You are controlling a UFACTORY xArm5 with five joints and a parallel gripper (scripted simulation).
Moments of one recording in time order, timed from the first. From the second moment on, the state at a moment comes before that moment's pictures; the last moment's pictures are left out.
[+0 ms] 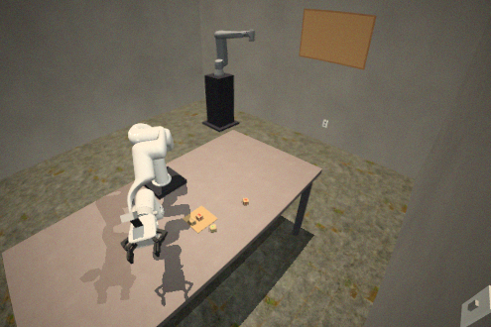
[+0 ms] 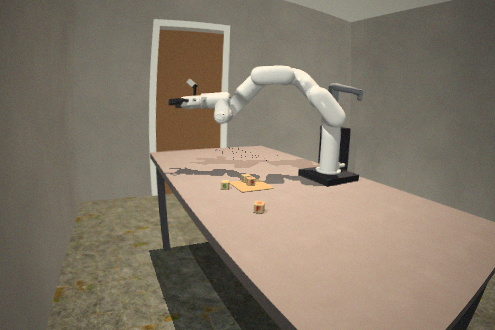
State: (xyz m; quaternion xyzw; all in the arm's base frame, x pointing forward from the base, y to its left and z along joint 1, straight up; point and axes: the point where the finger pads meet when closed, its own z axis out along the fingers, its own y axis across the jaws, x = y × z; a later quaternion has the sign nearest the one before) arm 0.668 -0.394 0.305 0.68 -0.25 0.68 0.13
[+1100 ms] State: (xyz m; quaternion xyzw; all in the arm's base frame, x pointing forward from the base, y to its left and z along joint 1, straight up) arm 0.701 -0.270 0.288 0.73 -0.22 0.64 0.05
